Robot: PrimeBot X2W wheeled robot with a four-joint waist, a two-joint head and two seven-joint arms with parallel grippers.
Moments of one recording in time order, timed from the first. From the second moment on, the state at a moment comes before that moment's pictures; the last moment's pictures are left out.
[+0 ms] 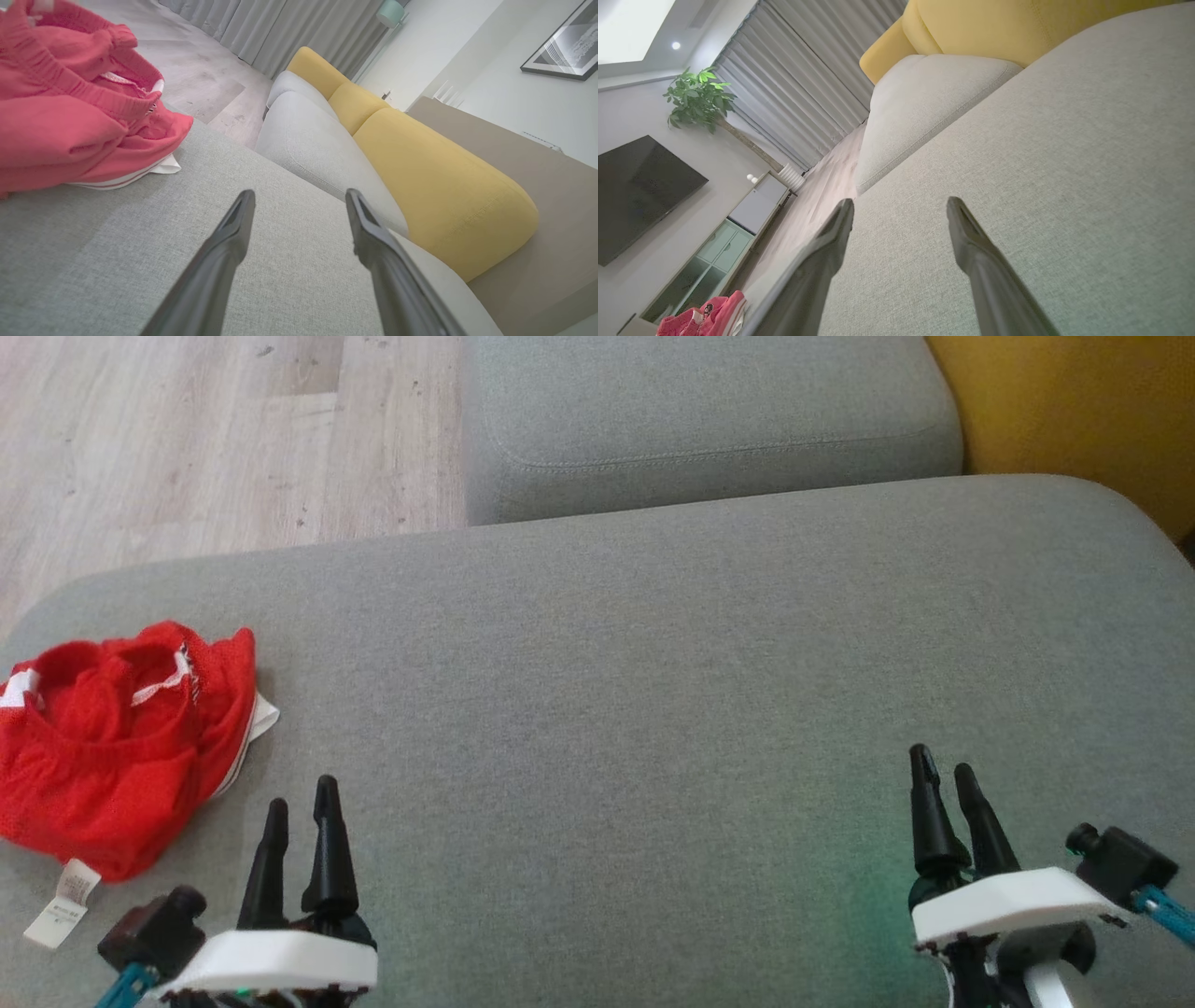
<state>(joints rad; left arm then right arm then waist) 0.05 0.06 -0.10 0.15 -0.73 -0.12 -0.09 0.01 -0.04 0.07 0.27 0.73 0.13 -0.09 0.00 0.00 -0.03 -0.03</state>
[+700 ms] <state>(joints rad) 0.07 0.08 -0.13 0.13 -0.46 -0.12 -0.15 0.01 -0.04 0.13 0.26 0.45 0.13 -0.15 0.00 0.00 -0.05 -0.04</state>
